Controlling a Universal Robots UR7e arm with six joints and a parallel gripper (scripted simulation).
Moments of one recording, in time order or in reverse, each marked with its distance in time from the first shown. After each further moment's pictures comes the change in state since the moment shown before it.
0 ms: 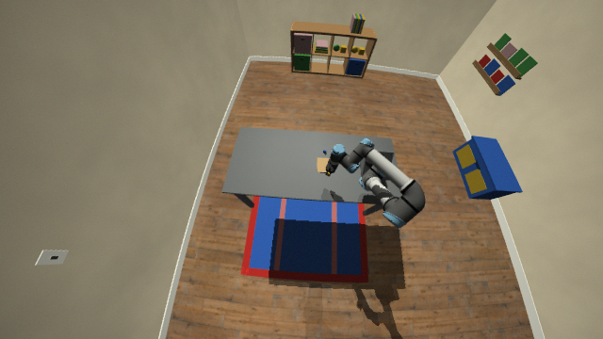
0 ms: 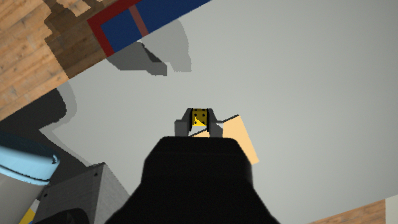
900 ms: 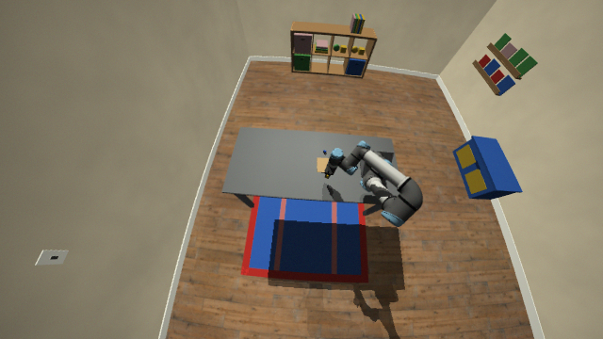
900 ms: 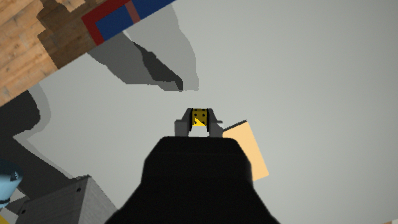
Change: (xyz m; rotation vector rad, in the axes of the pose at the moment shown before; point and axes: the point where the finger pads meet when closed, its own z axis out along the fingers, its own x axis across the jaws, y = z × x) arm 0.000 0.000 0.045 0.000 -0.001 0.002
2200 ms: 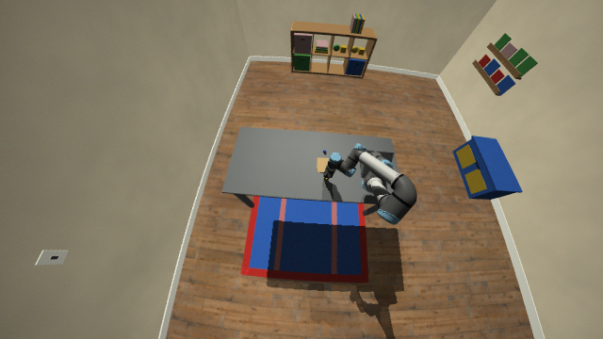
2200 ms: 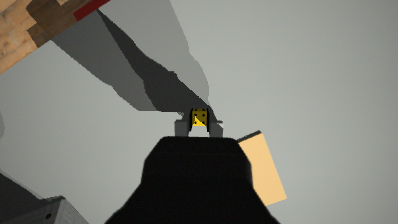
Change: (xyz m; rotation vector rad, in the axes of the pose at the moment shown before) arm 0.000 0.000 0.055 0.000 0.000 0.000
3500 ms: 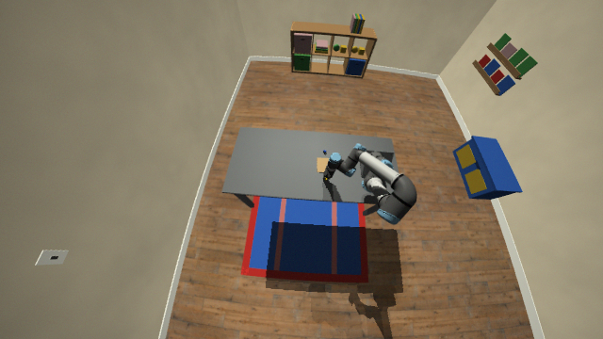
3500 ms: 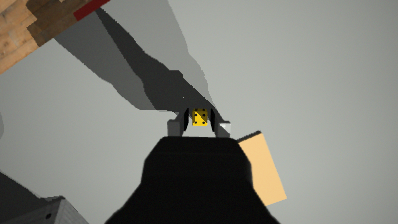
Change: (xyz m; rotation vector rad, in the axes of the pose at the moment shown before) arm 0.000 0.000 0.000 0.000 0.000 0.000
